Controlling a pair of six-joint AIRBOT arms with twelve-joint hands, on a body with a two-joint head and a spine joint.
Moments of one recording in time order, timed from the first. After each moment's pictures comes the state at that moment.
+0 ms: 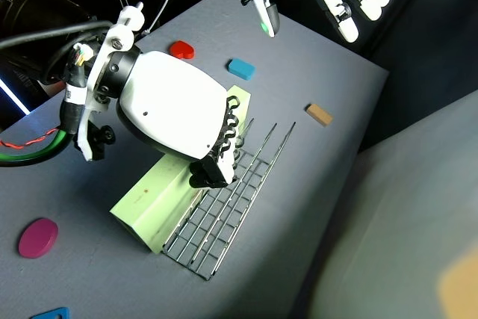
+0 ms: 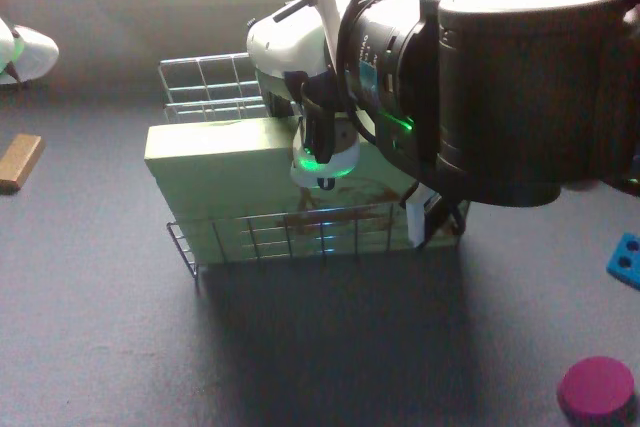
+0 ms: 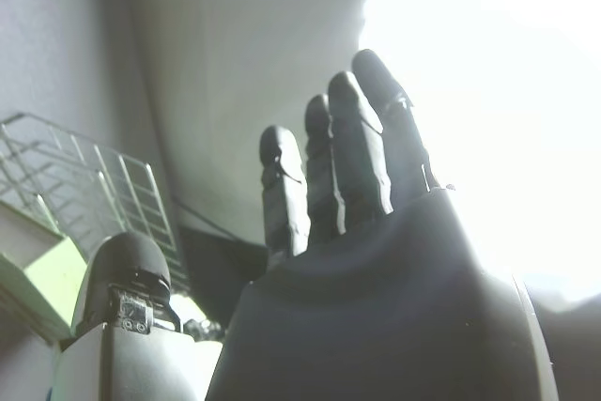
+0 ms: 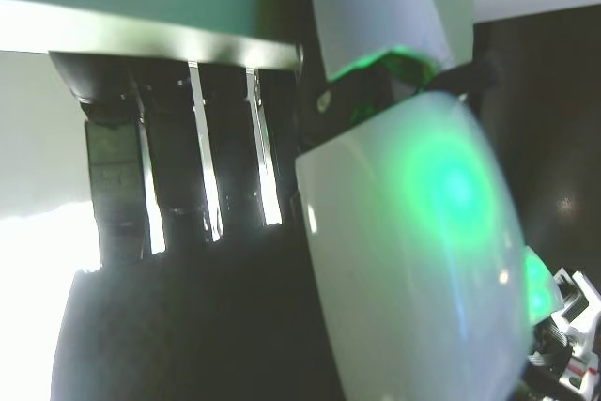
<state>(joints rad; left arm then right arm) -0.04 -0.60 0.65 1.31 0.74 0.30 -0.16 -1.47 0.98 -1.16 -0.85 0.25</state>
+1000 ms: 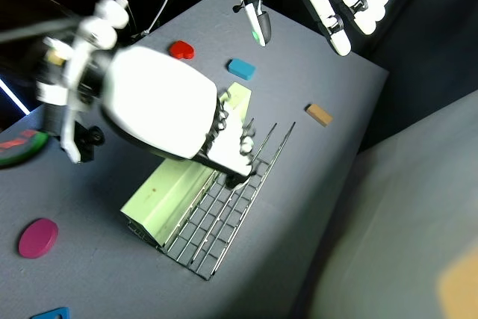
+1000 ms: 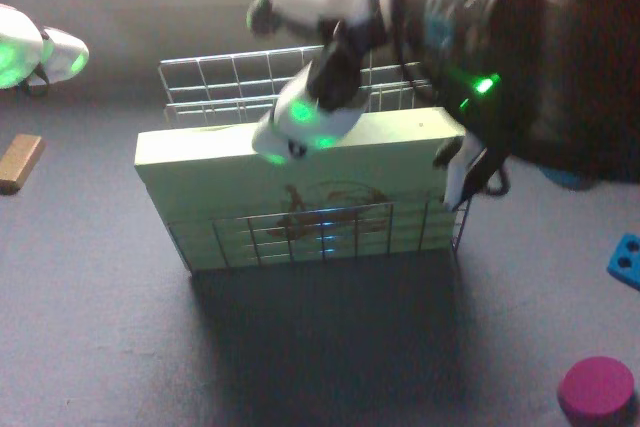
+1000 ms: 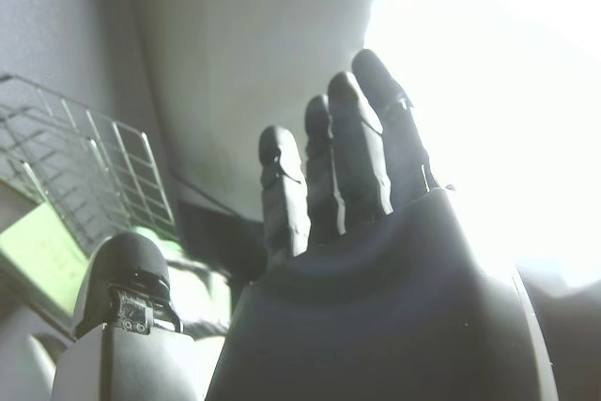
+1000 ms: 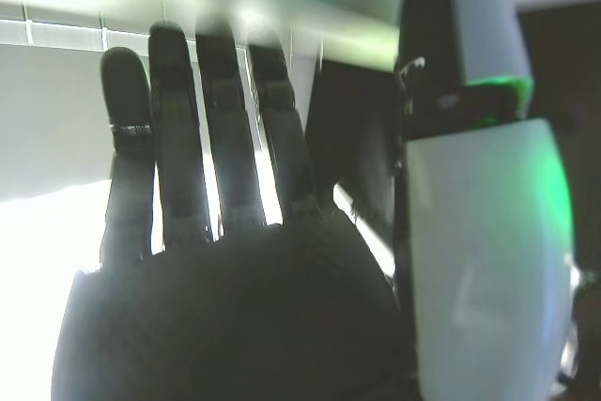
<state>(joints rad) -0.02 -0.62 0.66 1.31 0.69 0.26 -0.08 -1.33 0.85 -1.24 -0.83 0.27</state>
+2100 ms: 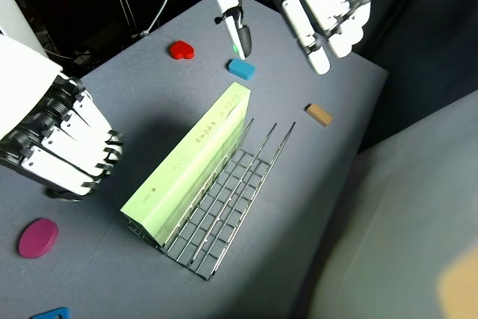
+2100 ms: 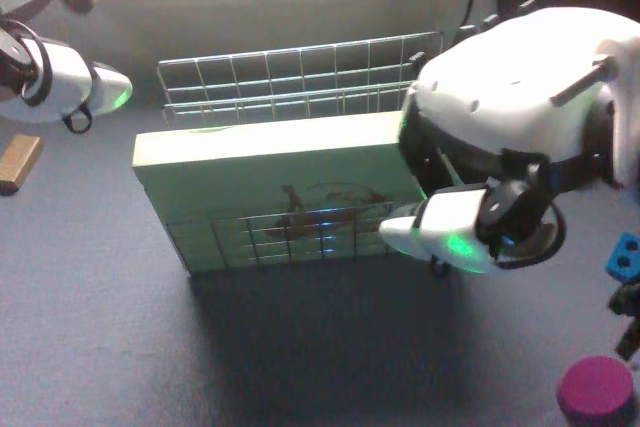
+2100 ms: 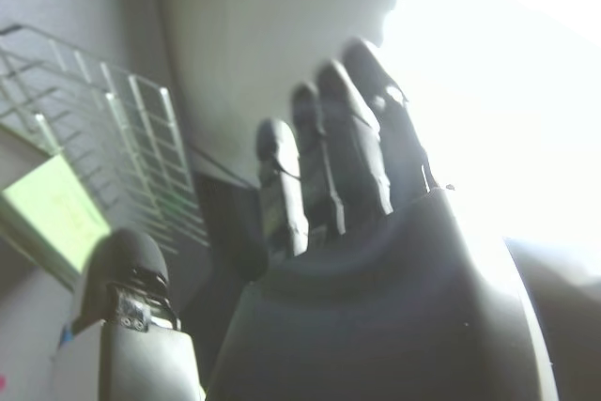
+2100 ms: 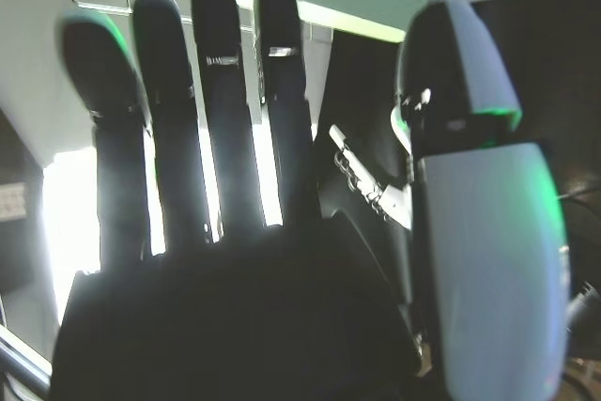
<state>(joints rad) 0.06 -0.64 0.62 1.35 0.67 0.12 -0.13 -0.99 0.43 -1.25 -0.92 0.29</state>
